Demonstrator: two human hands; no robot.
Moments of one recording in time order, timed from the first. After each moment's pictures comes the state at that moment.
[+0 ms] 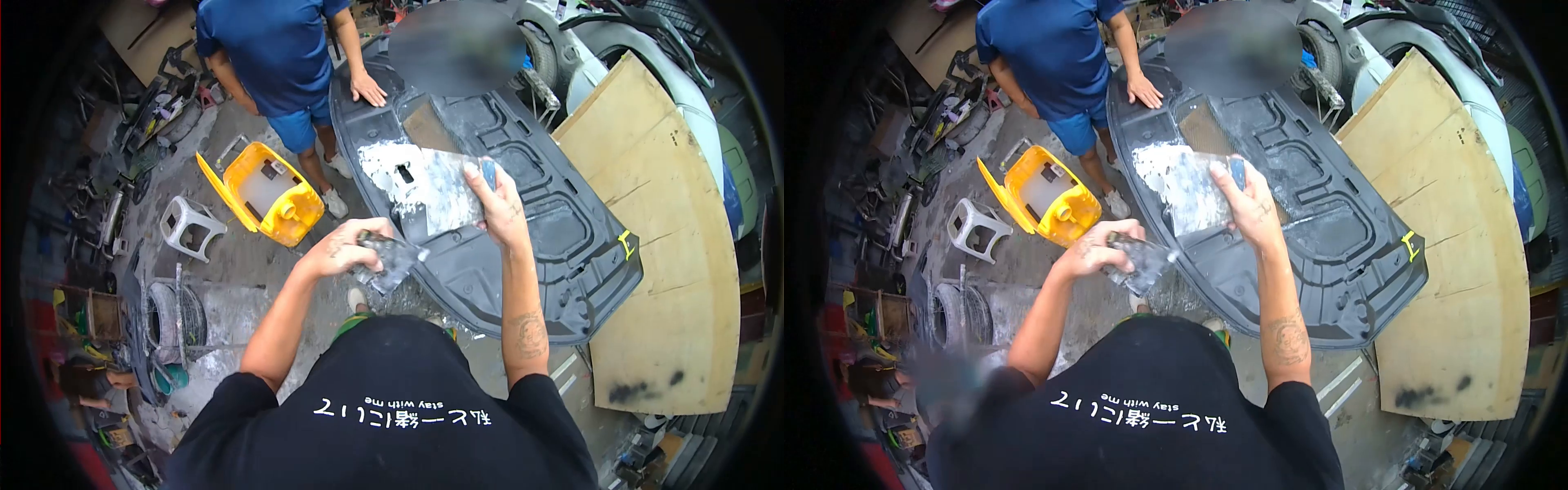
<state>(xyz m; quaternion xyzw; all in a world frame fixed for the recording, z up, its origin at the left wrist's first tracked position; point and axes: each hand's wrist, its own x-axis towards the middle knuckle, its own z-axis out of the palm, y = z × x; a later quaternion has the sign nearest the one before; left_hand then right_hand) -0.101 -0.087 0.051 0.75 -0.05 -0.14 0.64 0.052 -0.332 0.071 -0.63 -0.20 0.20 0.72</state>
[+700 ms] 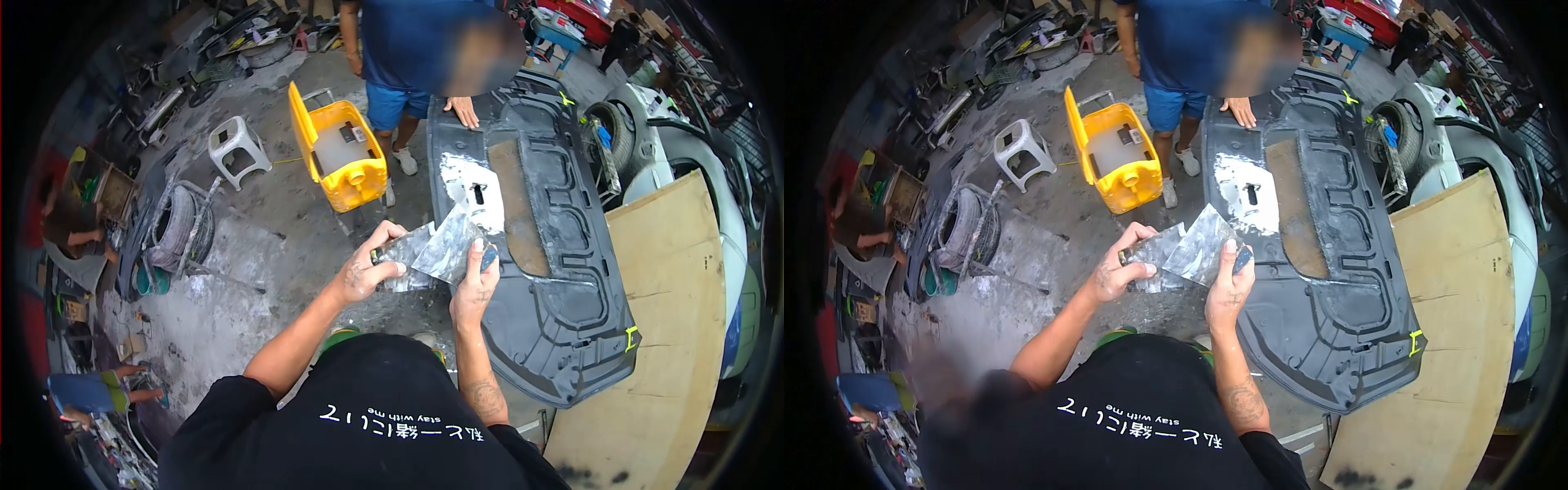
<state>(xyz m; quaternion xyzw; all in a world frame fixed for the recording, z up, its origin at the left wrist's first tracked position) -0.228 -0.091 0.040 0.69 0.11 0.16 0.70 -0.096 -0.241 0.003 -0.62 -0.14 0.08 0.77</state>
